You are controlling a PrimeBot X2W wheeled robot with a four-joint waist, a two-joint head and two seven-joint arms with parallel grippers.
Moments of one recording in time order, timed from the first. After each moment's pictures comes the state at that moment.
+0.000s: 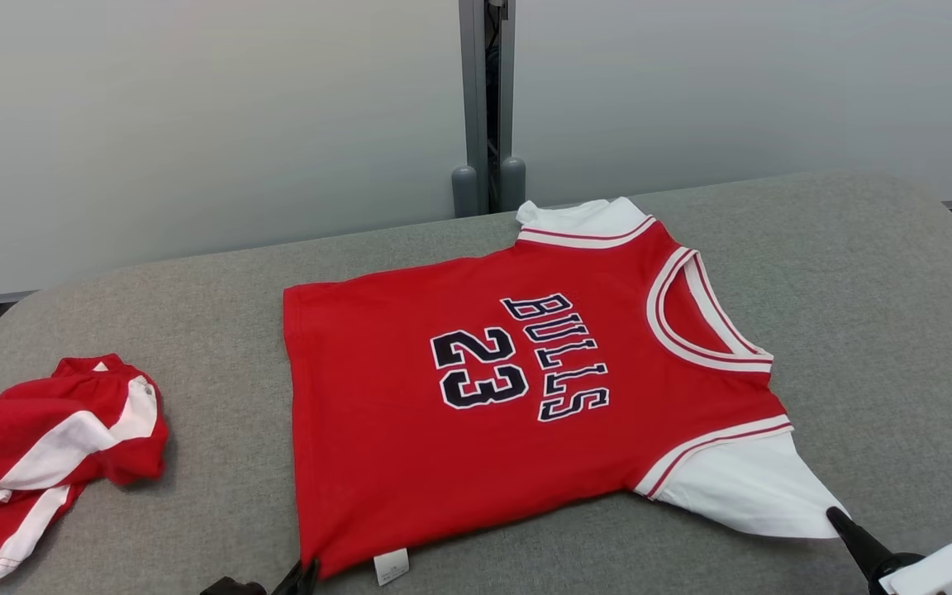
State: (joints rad) left arm -0.02 0.22 -0.44 0.56 -0.34 -0.03 -0.26; right arm -0.08 -0.30 0.20 0.56 1.49 0.13 0.16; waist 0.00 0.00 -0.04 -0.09
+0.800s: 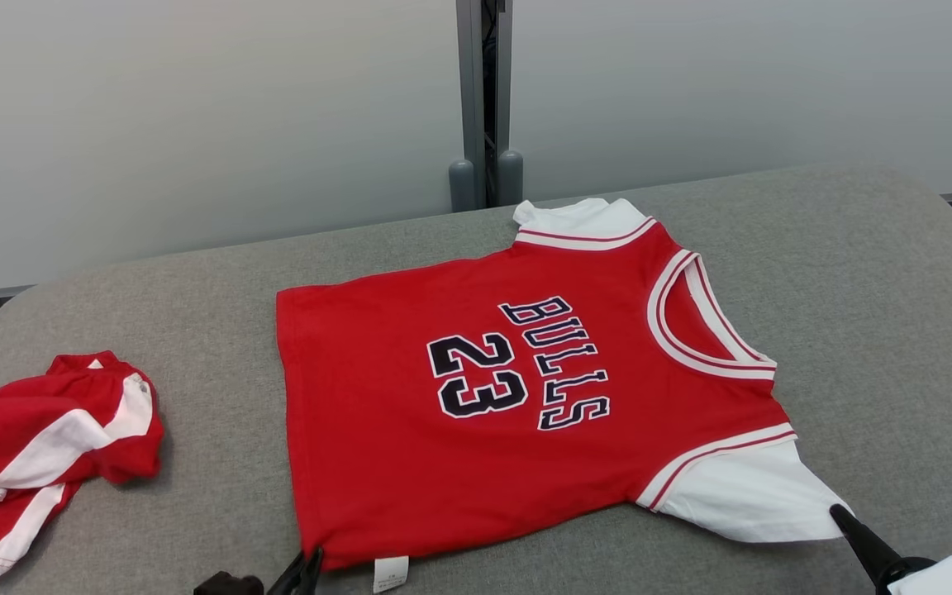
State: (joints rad) left arm 0.03 0.24 -0.44 0.44 -0.38 -0.03 -0.24; right arm -0.01 -0.27 0.09 0.44 1.42 0.13 0.22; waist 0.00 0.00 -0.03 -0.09
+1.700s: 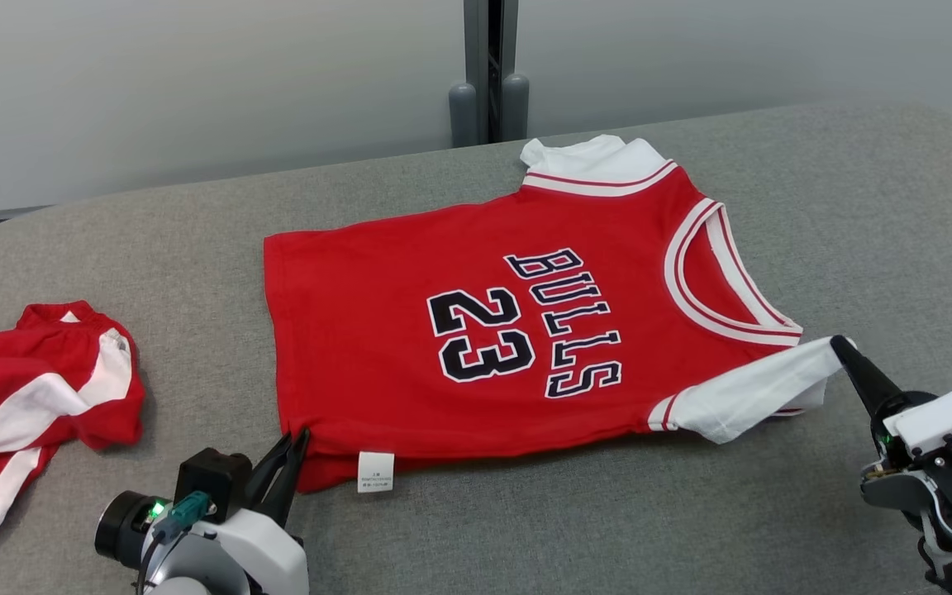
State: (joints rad) left arm -0.15 0.29 -0.44 0.37 -0.38 -0.02 -0.13; right arm -0.30 -0.13 -0.15 0.47 1.17 0.13 0.35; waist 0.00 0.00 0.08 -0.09
